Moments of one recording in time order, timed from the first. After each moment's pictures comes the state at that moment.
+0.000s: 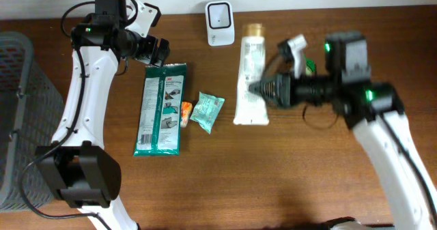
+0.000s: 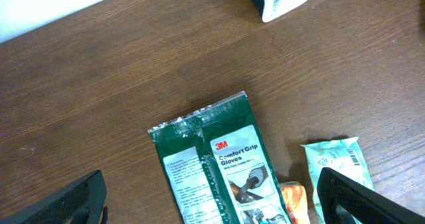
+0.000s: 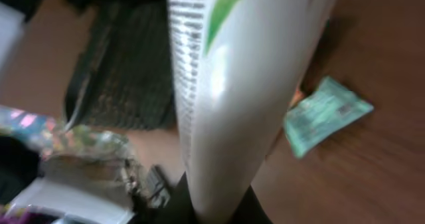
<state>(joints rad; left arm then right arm) -0.05 1.94 1.91 -0.96 0.21 0.32 0.17 1.44 1.46 -0.86 -0.87 0.22</state>
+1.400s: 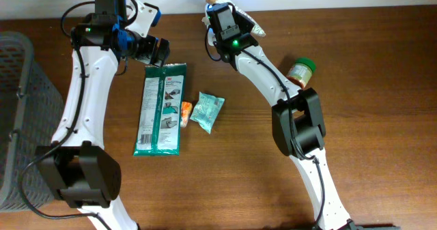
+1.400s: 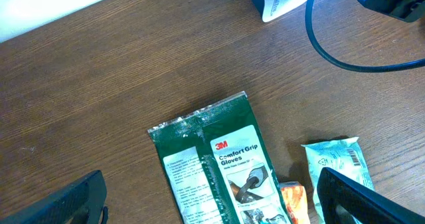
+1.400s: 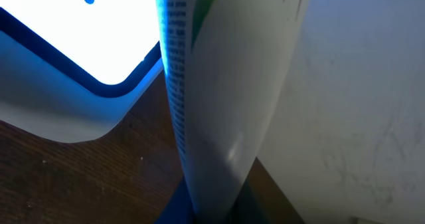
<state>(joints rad) -0.05 1.94 1.91 -0.96 0.21 0.32 0.45 2.55 2.26 -0.40 0.67 -0.73</state>
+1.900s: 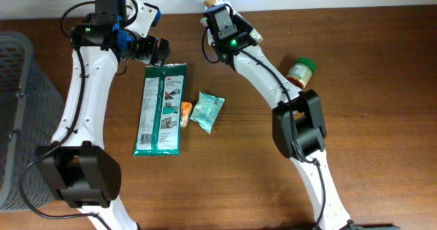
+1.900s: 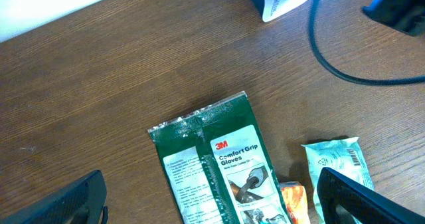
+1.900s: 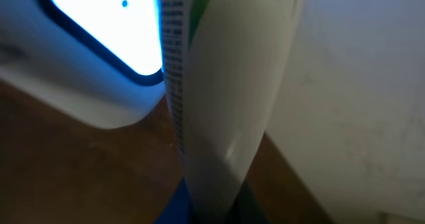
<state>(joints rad) -0.05 1.94 1.91 -0.96 0.21 0.32 0.46 2.51 2.26 -0.53 0.62 -0.60</state>
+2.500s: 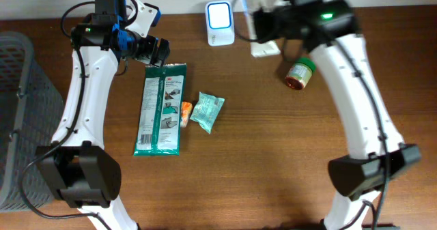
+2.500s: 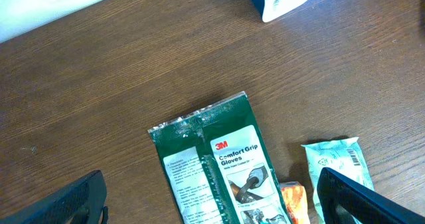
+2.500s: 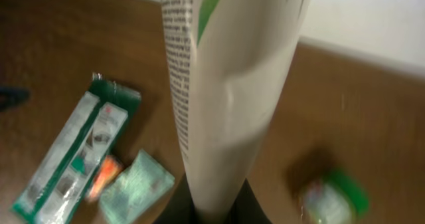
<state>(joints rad) -0.05 1.94 1.91 -0.96 0.21 0.32 0.25 1.96 2.28 -1.19 -0.16 0.03</state>
